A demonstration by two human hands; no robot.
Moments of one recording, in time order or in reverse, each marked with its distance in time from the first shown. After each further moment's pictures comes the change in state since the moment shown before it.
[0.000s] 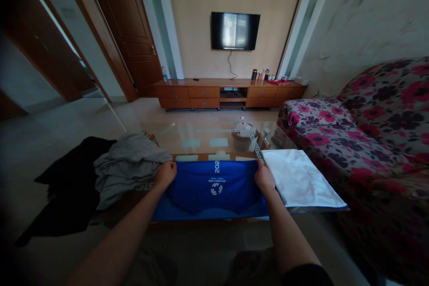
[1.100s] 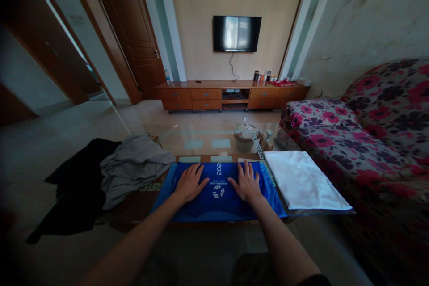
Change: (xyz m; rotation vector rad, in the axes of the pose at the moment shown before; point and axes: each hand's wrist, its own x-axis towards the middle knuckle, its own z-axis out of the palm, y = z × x) left_hand -0.070 0.051 0.024 0.125 -0.006 0.687; right_hand -0.050 -0.068 0.022 -0.160 -0.100 -0.299
